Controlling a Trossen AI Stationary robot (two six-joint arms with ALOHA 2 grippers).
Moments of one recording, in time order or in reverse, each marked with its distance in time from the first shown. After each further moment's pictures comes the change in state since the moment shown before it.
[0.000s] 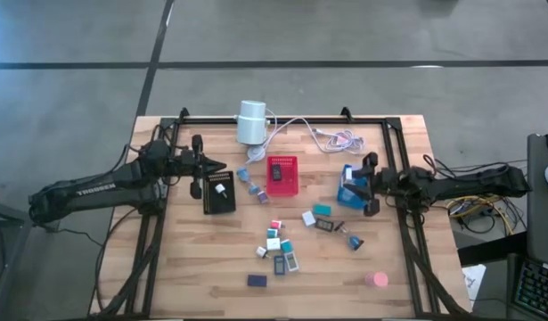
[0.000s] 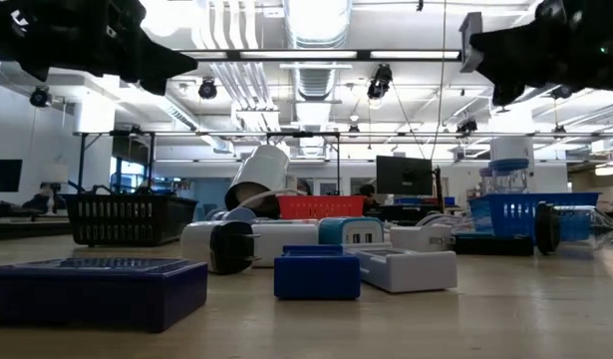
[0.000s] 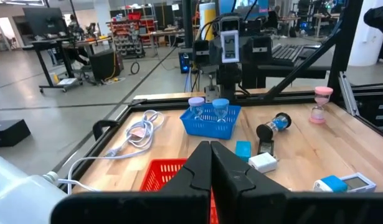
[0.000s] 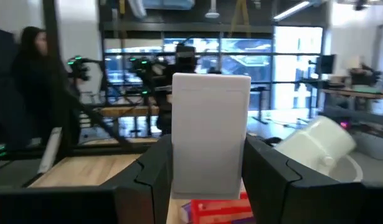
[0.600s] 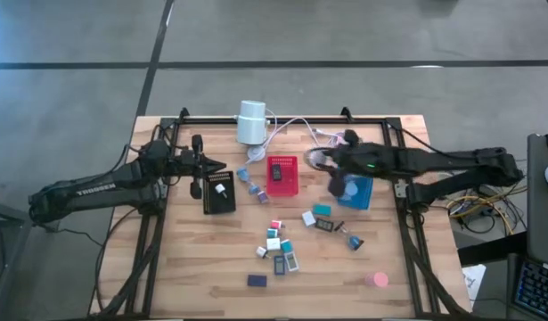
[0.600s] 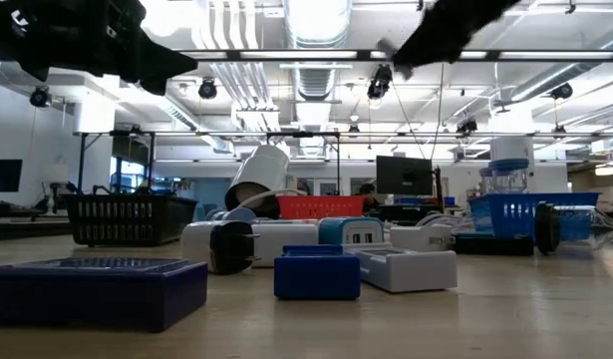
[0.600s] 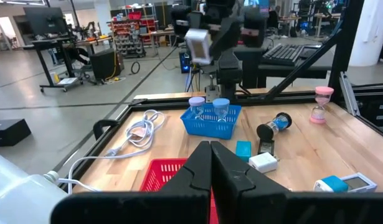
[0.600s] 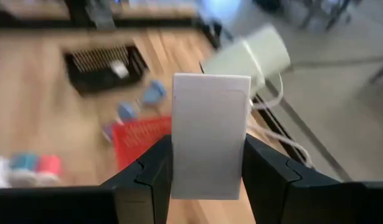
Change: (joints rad) left arm -0.001 0.000 0.000 0.000 -0.002 -0.001; right arm -0.071 0.615 0.879 -1.026 0.223 0.002
